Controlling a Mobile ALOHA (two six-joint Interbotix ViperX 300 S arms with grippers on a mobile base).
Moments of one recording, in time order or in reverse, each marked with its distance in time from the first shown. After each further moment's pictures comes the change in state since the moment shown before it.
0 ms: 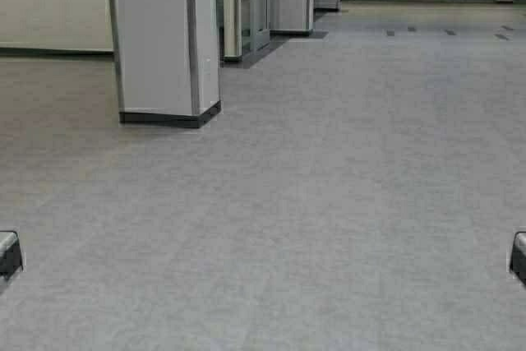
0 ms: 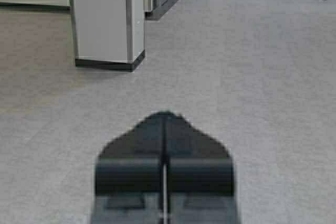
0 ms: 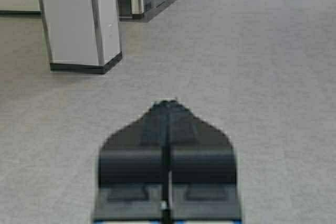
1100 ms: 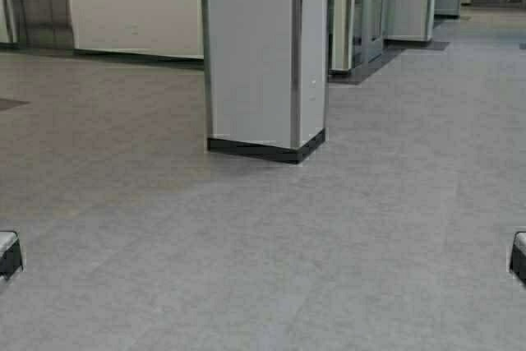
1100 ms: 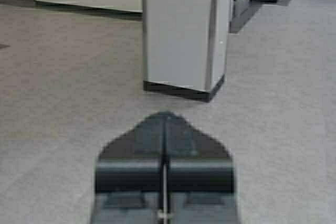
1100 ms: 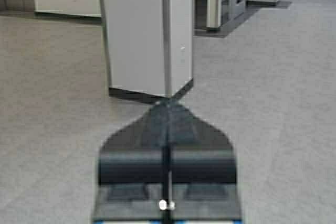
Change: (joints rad) left arm 0.002 0.014 0.000 0.002 -0.011 -0.002; right arm 0.002 -0.002 -0.002 -0.014 -0.011 0.008
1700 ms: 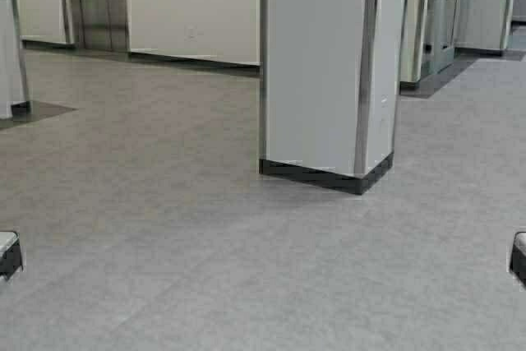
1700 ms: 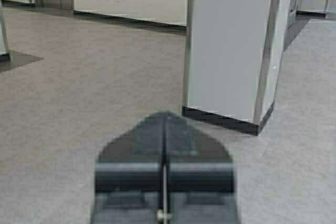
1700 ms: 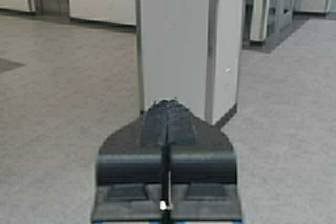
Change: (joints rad) left arm -0.002 -0.017 0.000 0.000 0.000 -0.002; right arm -0.002 -0.009 0.000 0.000 -0.002 -0.003
